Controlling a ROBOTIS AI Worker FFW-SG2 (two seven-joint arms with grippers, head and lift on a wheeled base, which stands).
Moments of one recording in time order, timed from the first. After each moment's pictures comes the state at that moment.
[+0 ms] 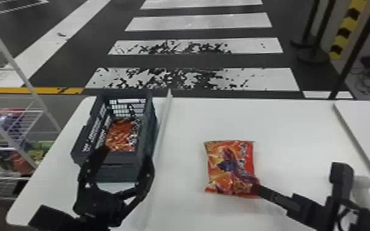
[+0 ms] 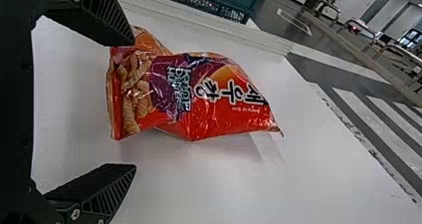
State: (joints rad) left arm 0.65 0.10 0.04 -2.00 0.12 -0.36 -0.19; right arm 0.16 -0.08 -0.14 -1.75 -0.64 1.02 0.33
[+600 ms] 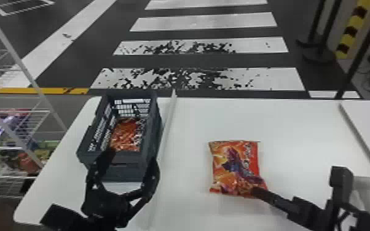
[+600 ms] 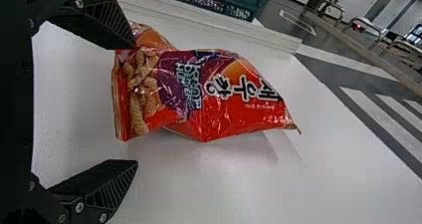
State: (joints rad) left arm 0.64 0.10 0.04 -1.97 0.12 -0.36 -0.20; right arm 0.14 -0.06 -0.14 -1.68 -0.62 1.02 0.36
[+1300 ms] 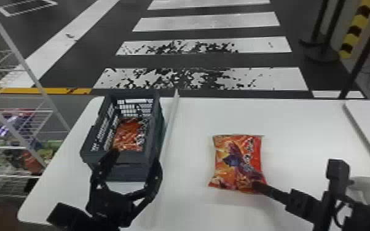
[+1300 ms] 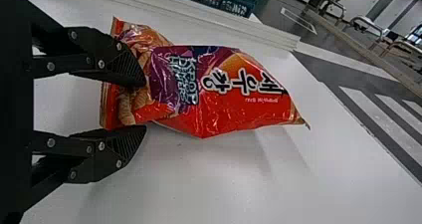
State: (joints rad) left arm 0.62 0.10 0.04 -1.95 0.12 -0.36 -0.20; right arm 0.07 -0.04 -0.13 -1.62 -0.55 0.99 0.37
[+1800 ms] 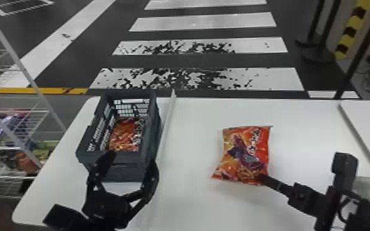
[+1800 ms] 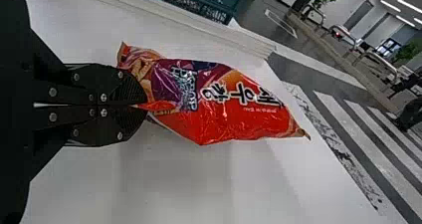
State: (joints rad) left arm 0.62 0.10 0.04 -1.93 0.12 -0.36 -0.19; right arm 0.13 -0.04 -0.14 -1.75 -0.53 0.95 0.33
